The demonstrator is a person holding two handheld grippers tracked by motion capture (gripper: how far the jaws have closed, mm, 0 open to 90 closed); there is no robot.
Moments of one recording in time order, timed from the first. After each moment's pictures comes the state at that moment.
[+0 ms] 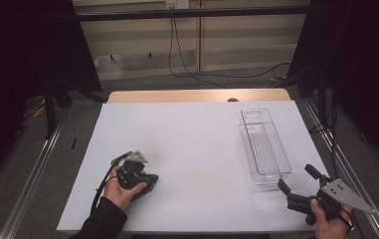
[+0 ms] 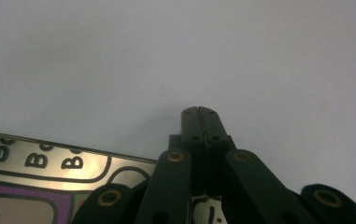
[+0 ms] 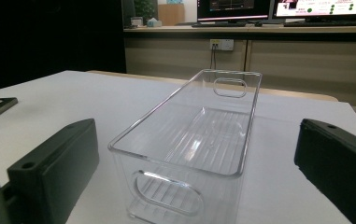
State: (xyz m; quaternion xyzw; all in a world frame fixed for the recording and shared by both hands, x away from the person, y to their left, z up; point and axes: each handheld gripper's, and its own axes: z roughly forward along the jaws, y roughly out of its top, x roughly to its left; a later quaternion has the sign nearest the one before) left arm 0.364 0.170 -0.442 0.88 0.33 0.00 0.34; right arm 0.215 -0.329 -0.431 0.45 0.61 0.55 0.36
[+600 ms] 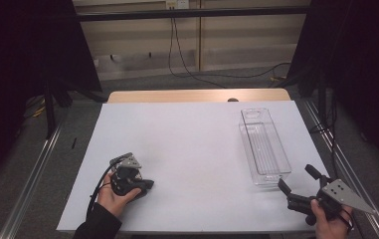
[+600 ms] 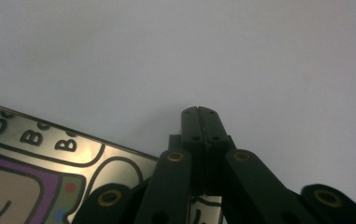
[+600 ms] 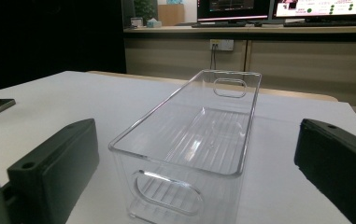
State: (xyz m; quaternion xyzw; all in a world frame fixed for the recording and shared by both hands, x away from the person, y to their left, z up) left arm 0.347 0.187 -0.442 0.88 0.33 -0.01 0.34; right arm 0.215 -0.330 -0.431 0.45 0.61 0.55 0.36
